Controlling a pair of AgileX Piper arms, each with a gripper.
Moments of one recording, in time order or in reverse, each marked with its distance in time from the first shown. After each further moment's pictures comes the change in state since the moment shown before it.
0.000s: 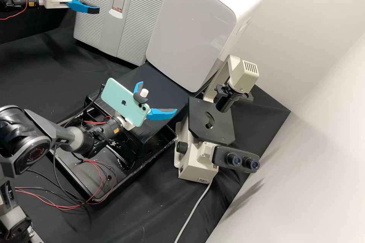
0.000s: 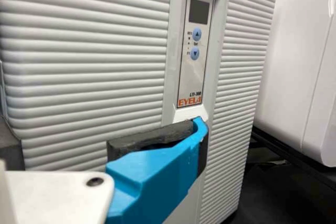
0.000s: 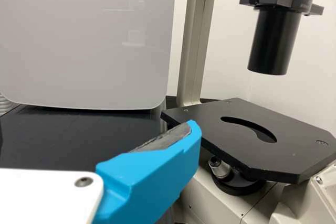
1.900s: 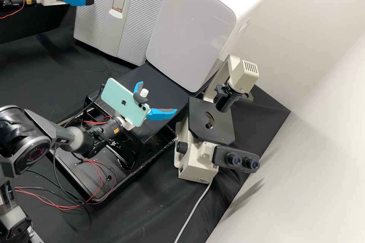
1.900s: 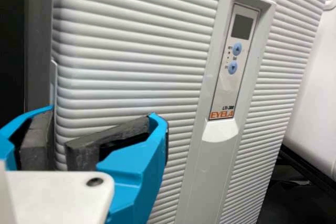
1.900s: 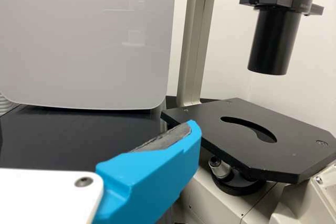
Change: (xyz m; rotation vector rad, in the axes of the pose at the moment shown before) left arm -0.008 0.006 -0.001 -0.075 0.075 0.027; right arm 0.000 0.000 0.000 0.000 0.000 0.000
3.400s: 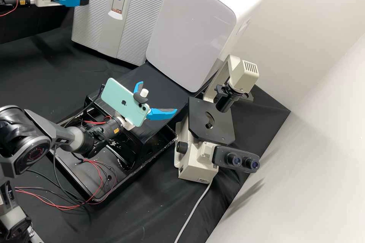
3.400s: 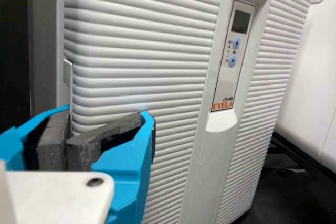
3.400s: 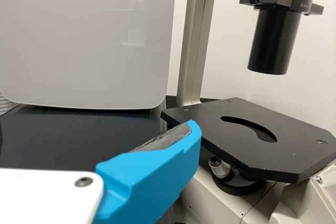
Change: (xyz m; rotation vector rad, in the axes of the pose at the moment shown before) left arm -0.028 0.001 0.013 0.013 0.014 -0.025; right arm 0.000 0.000 0.000 0.000 0.000 0.000
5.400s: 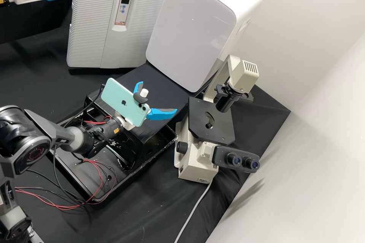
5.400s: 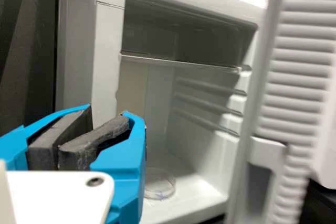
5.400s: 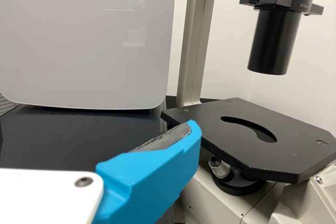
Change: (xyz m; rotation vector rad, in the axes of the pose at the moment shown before) left arm -0.054 0.011 0.003 0.036 0.031 0.138; right arm 0.000 0.000 0.000 0.000 0.000 0.000
